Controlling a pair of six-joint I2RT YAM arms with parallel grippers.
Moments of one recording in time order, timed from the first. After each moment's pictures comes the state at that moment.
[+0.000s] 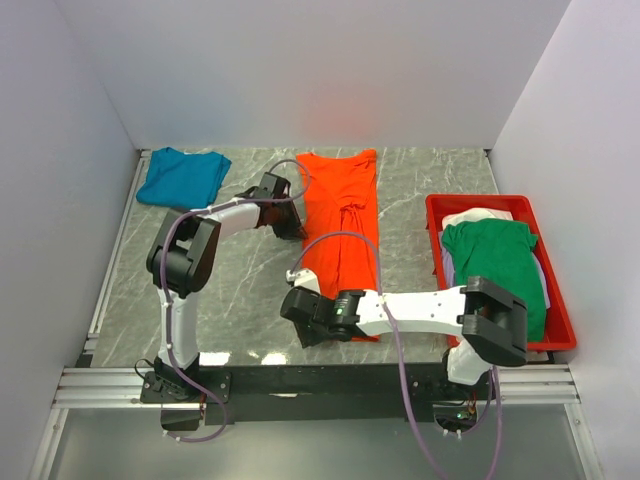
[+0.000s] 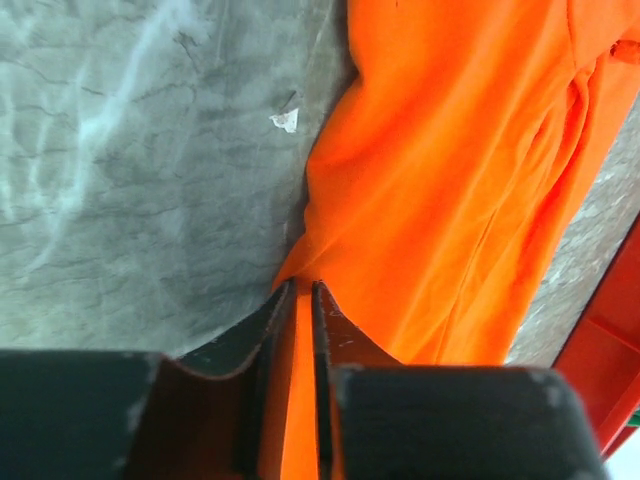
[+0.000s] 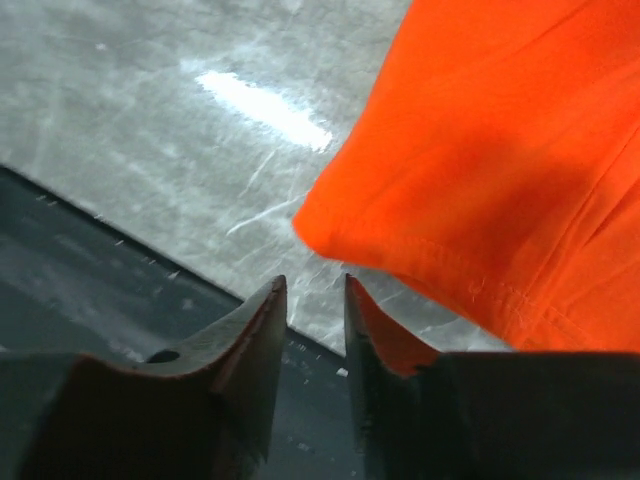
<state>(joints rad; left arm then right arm) -0.43 2.07 1.38 -0.26 0.26 -0.77 1.29 1.60 1.00 -0.49 0.24 0.79</state>
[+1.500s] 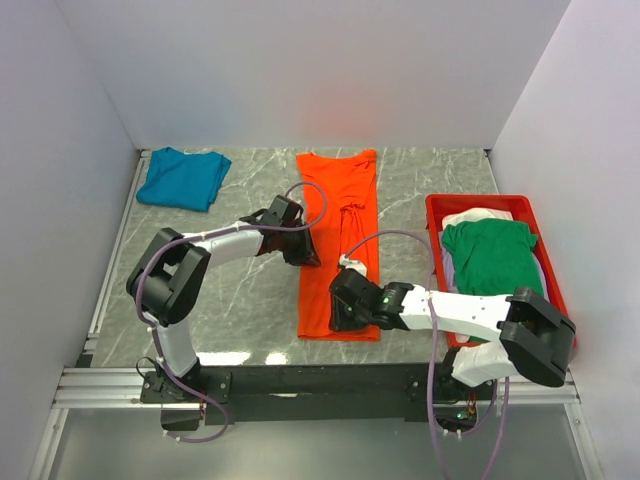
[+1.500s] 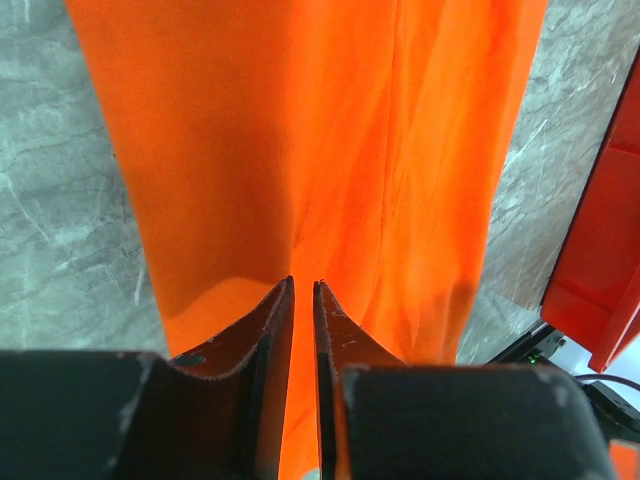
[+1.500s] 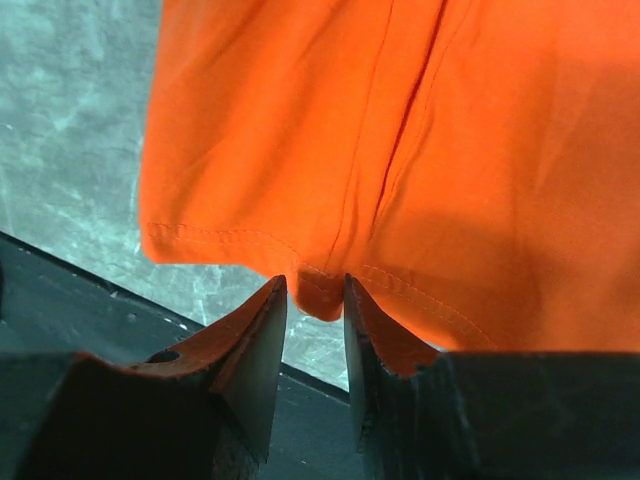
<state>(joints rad) -0.59 1.82 1.12 -0.22 0.31 -0.75 1.04 1.34 0.68 -0.36 0.09 0.89</state>
